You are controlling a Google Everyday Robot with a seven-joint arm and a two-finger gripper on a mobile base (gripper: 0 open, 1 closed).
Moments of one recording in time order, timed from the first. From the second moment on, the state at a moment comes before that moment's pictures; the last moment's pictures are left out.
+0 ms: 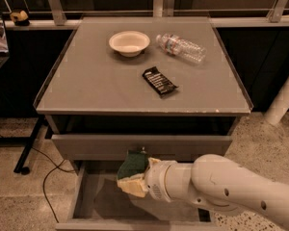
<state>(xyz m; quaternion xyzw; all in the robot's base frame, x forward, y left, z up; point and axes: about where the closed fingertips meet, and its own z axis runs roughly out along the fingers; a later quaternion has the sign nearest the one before) 0.411 0.018 0.672 -0.31 0.84 0.28 0.34</state>
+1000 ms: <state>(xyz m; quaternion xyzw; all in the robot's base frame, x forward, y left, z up) 0.405 0.013 0.627 -0.29 0.85 0.30 0.31</state>
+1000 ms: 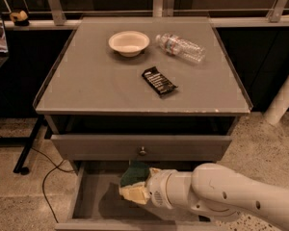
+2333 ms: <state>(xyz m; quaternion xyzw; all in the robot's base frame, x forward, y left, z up) 0.423 0.001 0.558 -0.26 0.85 0.32 0.32</state>
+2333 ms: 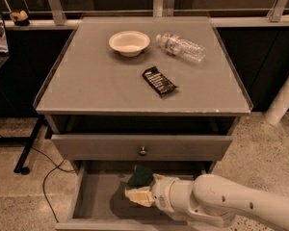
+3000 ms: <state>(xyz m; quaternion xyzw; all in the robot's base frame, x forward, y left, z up) 0.426 -0.005 0.504 -0.25 0.85 0.37 0.29</state>
